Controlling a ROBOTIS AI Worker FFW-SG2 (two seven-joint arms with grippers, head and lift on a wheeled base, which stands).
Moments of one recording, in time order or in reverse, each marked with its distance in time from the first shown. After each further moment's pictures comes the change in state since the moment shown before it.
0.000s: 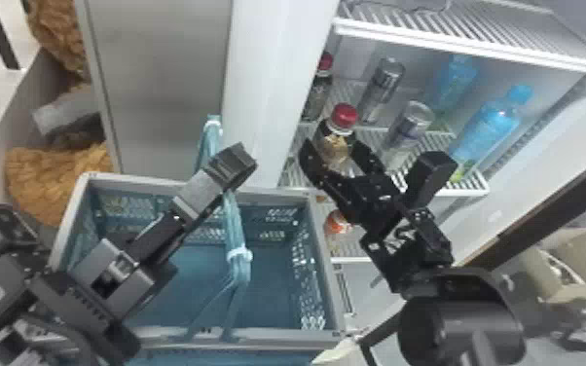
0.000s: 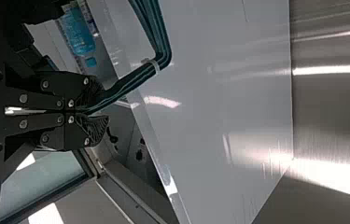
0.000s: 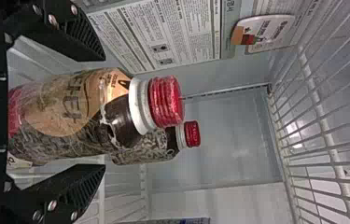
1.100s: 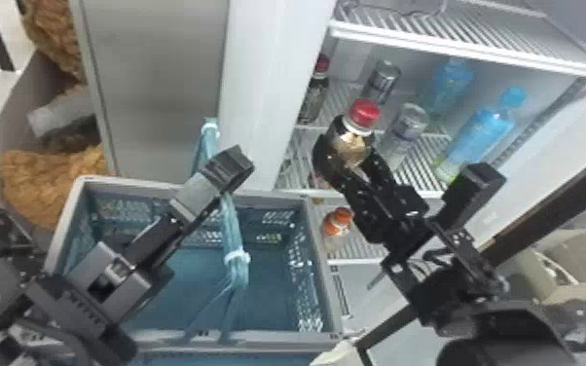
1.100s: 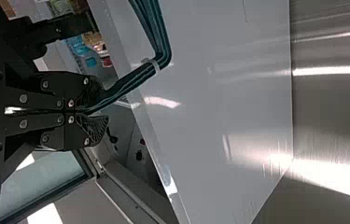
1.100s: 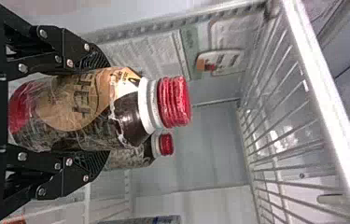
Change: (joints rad) left arm 0.000 0.001 -0.007 0.000 0.003 -0.006 0.002; right arm 0.185 -0.009 -0.045 -0.293 -0.072 0.086 0.001
